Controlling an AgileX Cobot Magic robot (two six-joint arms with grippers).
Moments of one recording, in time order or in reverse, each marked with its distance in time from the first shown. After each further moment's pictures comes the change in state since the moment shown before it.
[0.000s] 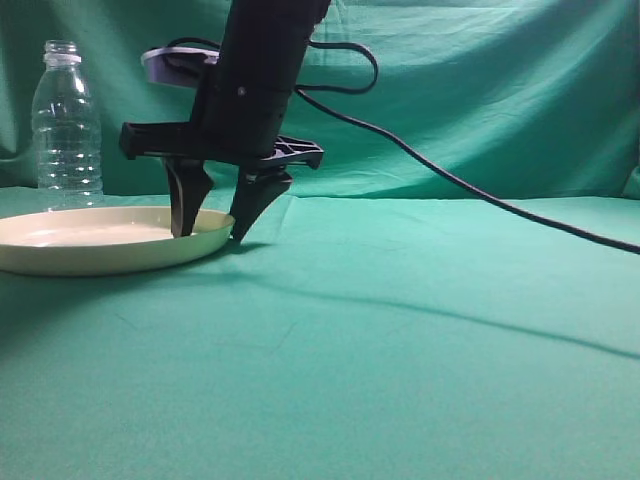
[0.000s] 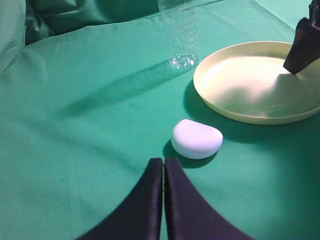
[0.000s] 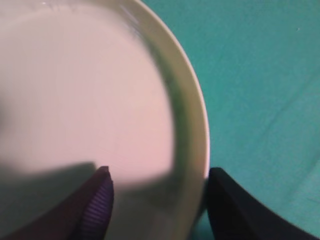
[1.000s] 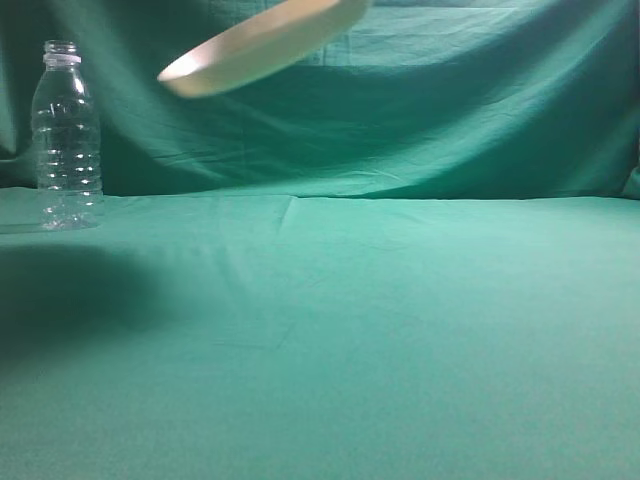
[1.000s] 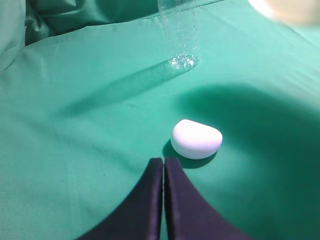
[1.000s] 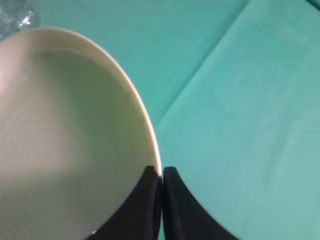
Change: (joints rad) left arm 0.000 0.000 0.000 0.000 0.000 0.000; right arm -0.087 -0.248 -0.211 -0.237 0.389 0.080
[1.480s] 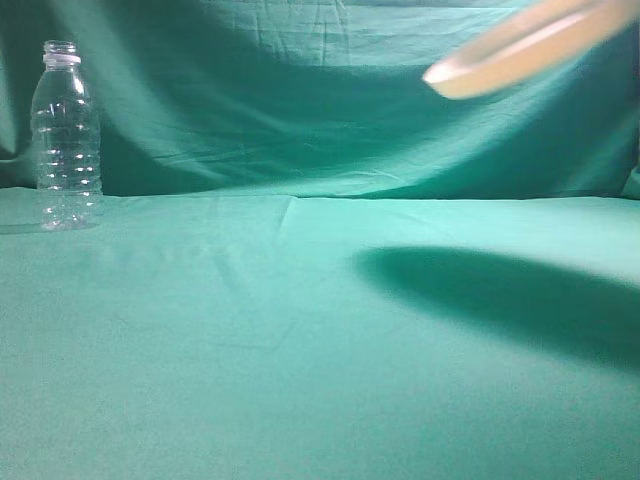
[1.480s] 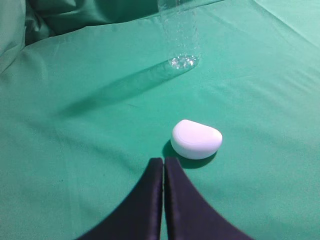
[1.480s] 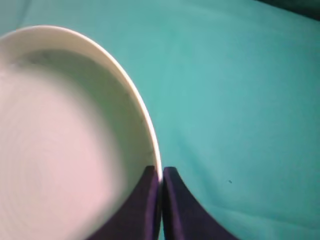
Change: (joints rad) left arm 0.000 0.000 0.000 0.000 0.000 0.000; right arm -0.382 -0.398 0.447 -0.002 -0.034 0.001
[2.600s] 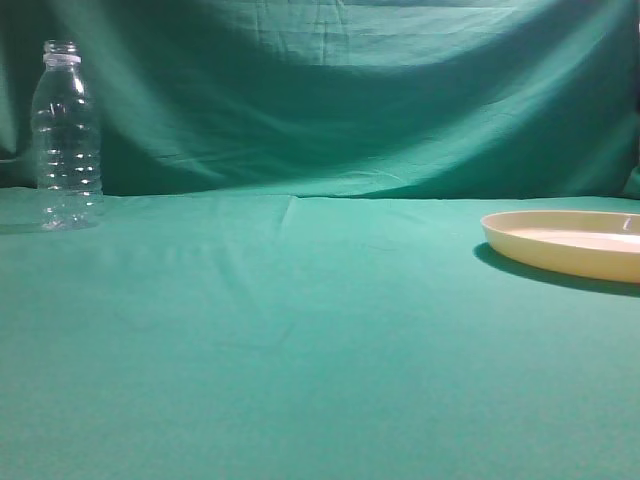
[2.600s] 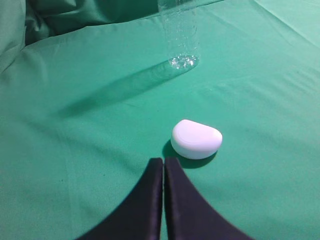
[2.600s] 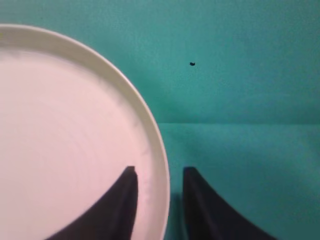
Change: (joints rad) left arm 0.000 0.000 0.000 0.000 0.000 0.000; right arm -0.255 0.044 0.678 0.102 -0.626 -0.033
